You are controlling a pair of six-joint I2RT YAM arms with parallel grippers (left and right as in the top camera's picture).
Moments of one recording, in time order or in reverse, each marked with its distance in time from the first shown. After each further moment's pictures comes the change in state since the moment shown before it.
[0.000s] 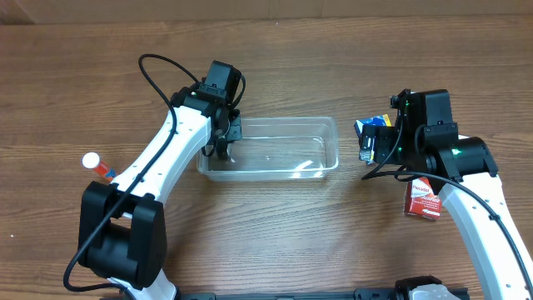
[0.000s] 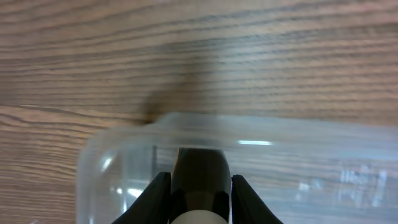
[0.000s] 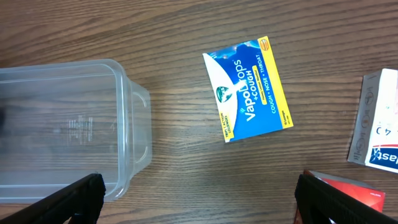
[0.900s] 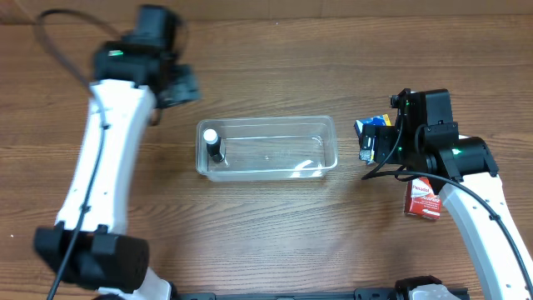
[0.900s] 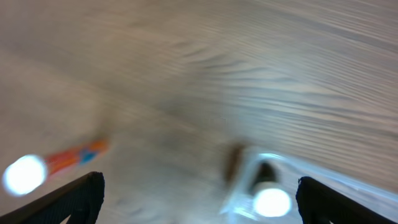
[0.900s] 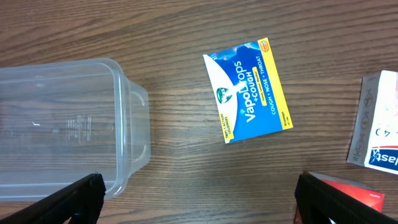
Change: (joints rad) left arm 0.226 -0.059 0.474 -0.470 -0.126 -0.048; right arm 0.000 0.000 0.003 -0.002 0.000 -0.003
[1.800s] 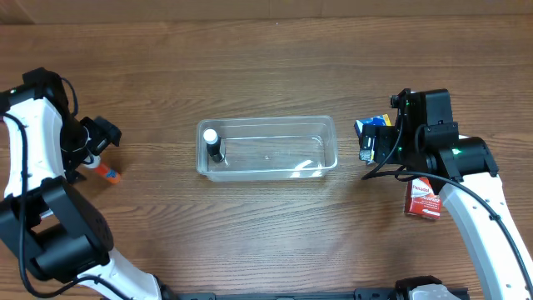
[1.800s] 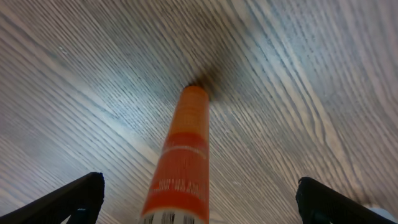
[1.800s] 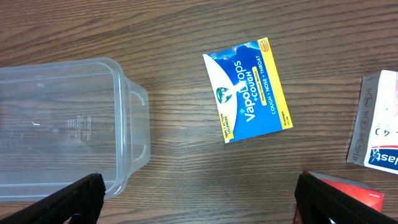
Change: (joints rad) left arm 0.543 0.136 -0.278 0.048 0.236 -0.051; right arm 0.000 0.000 0.000 0.001 0.000 0.000
